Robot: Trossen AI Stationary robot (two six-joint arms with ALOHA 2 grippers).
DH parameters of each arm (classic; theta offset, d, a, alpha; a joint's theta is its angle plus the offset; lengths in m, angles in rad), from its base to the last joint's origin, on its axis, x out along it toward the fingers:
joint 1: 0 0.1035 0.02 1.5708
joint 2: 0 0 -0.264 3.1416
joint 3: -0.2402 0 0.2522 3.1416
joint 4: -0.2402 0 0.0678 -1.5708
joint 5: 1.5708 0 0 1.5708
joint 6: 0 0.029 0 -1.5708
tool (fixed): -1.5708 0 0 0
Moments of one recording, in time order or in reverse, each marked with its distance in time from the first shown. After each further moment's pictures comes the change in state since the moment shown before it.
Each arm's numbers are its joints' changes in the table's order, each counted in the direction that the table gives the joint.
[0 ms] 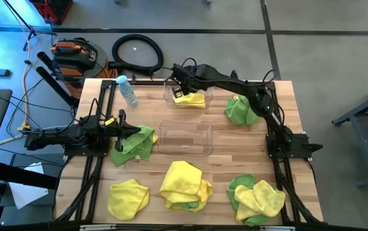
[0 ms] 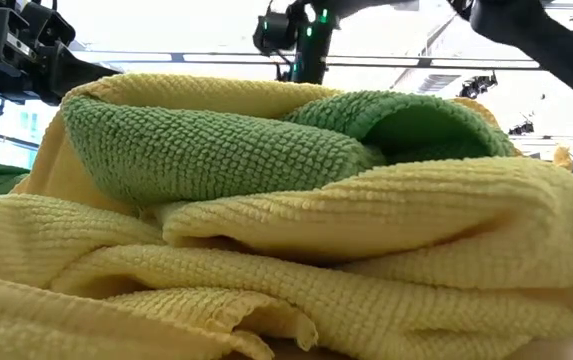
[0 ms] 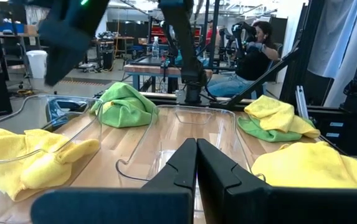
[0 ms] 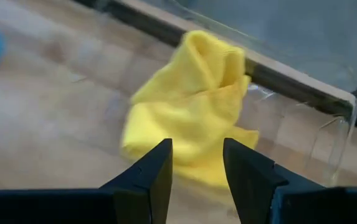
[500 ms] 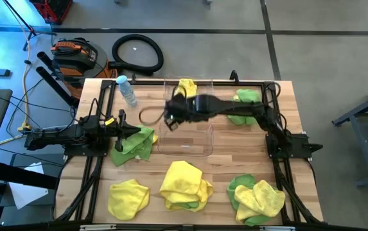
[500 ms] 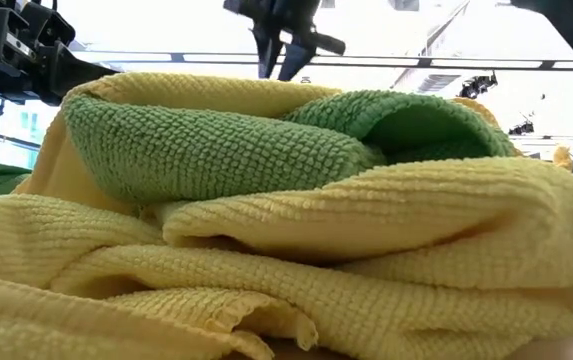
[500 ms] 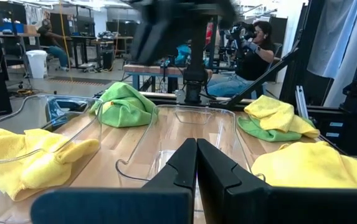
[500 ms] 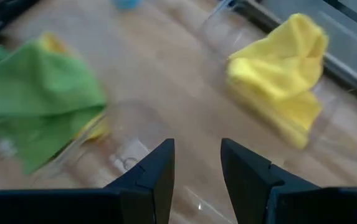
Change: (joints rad) left arm 0.000 0.000 0.000 0.000 0.000 0.000; right arm 0.362 0.068 0.001 -0.031 -0.113 0.061
